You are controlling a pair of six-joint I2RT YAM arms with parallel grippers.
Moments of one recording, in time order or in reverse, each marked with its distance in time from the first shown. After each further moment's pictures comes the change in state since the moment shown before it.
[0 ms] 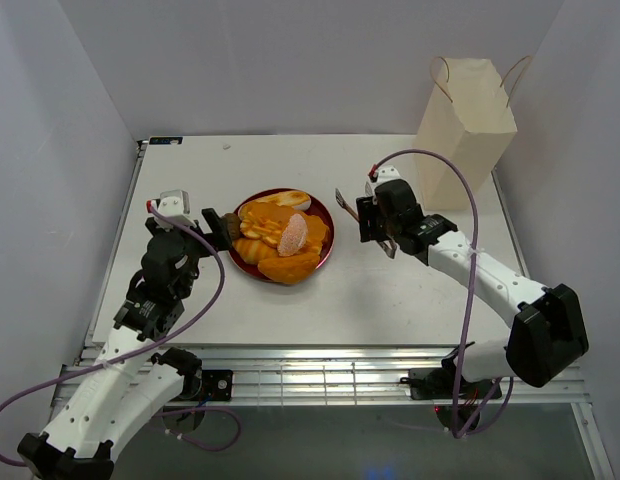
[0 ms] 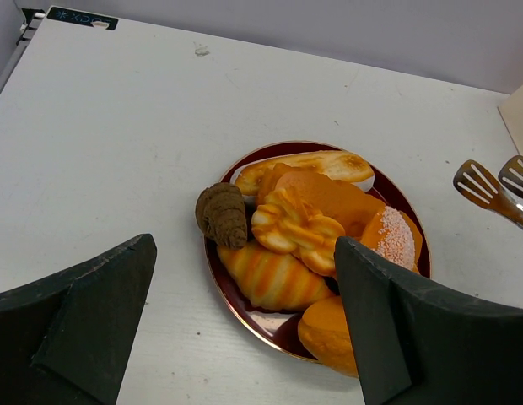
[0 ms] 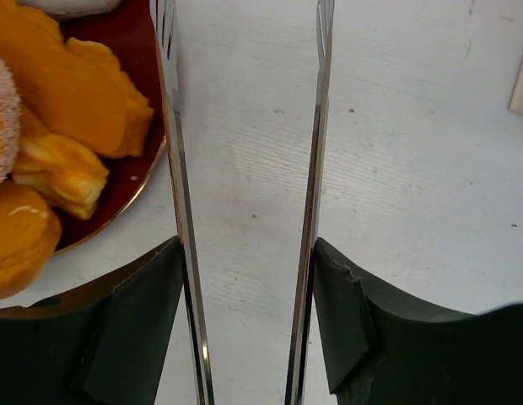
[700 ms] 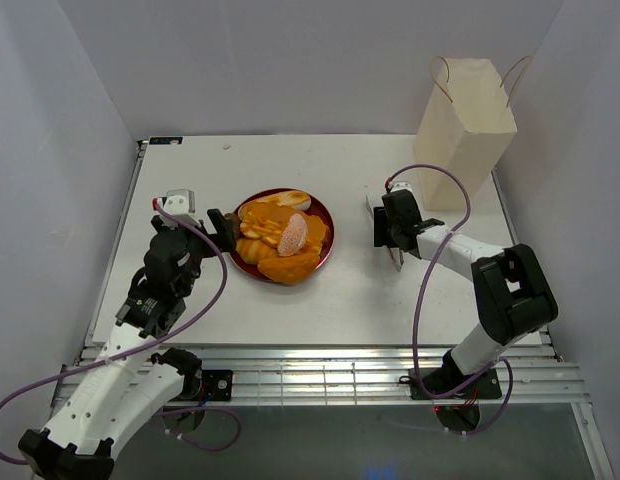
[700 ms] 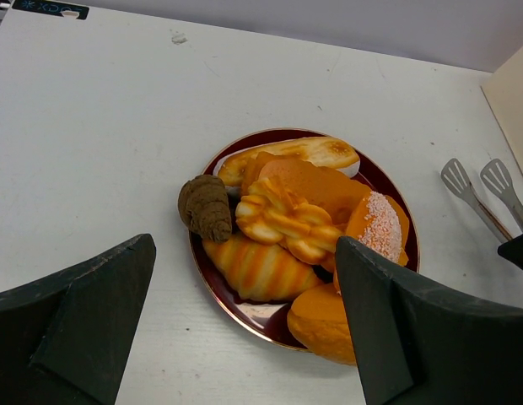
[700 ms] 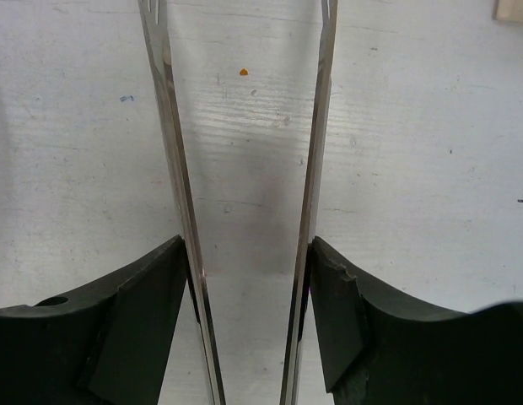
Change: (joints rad) left arm 0.003 0.014 0.001 0.000 0.060 0.000; right arm -0.144 0.249 -0.111 0.214 0.049 0.019
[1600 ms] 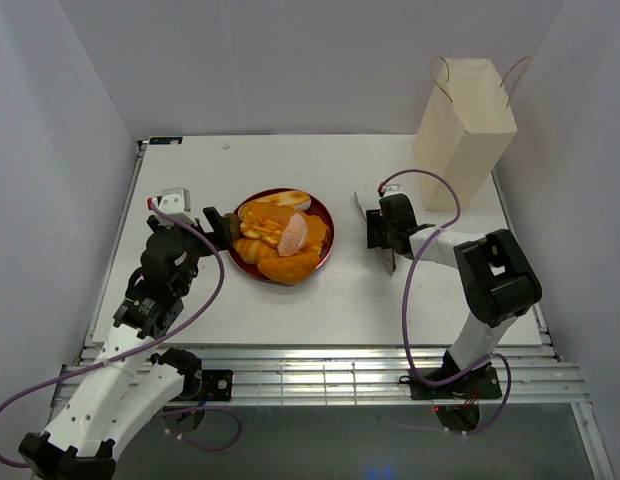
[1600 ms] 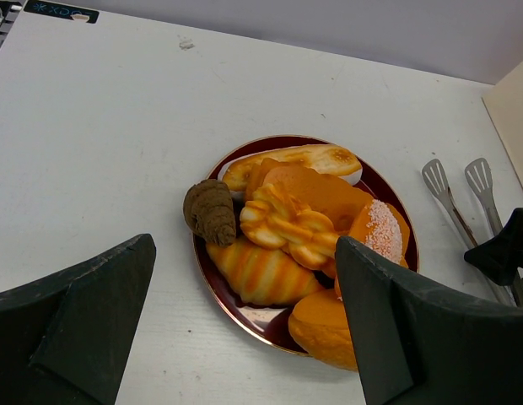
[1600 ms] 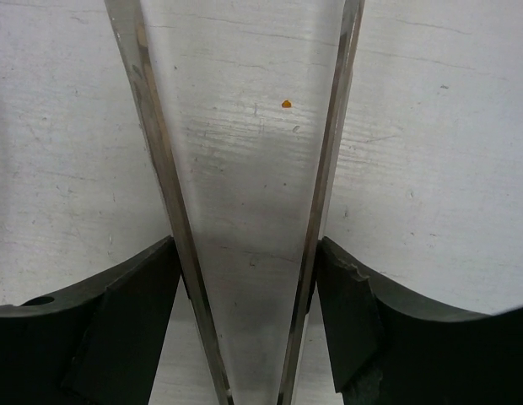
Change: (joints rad) left arm 0.018 -0.002 0.015 -0.014 -0.004 -0.011; right arm -0.014 0.117 -0.035 0.202 -0.085 -0.041
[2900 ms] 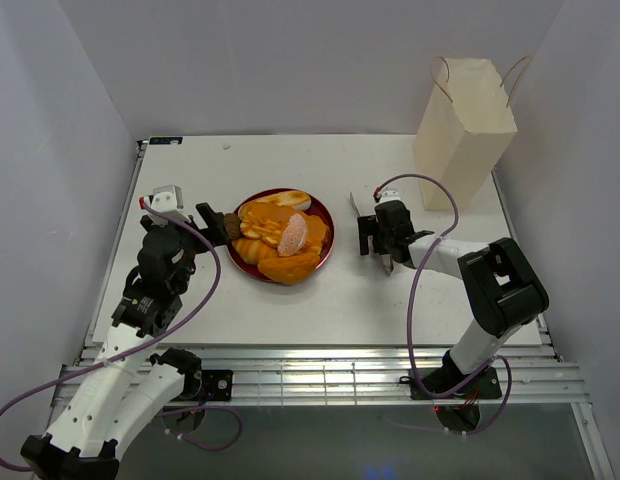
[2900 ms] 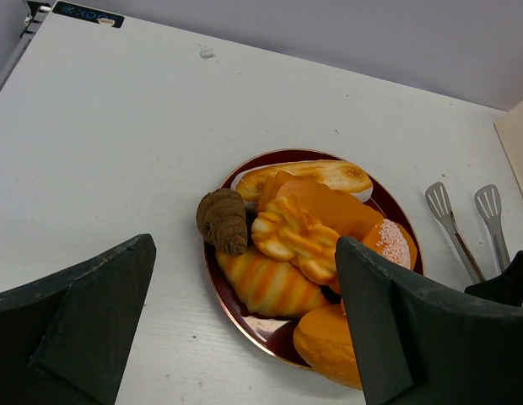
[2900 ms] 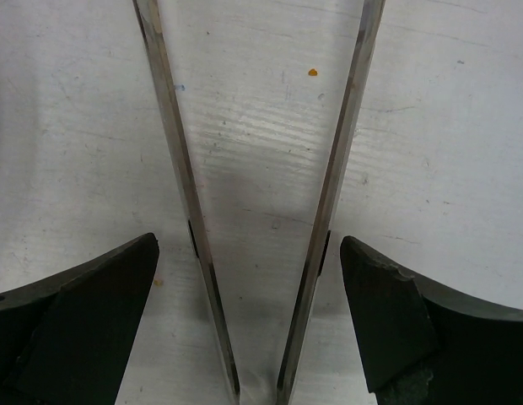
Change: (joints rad) left arm 0.032 0.006 0.016 -0.002 -0.028 -0.027; right arm 0.057 -0.072 -0.057 0.005 0.047 -0.006
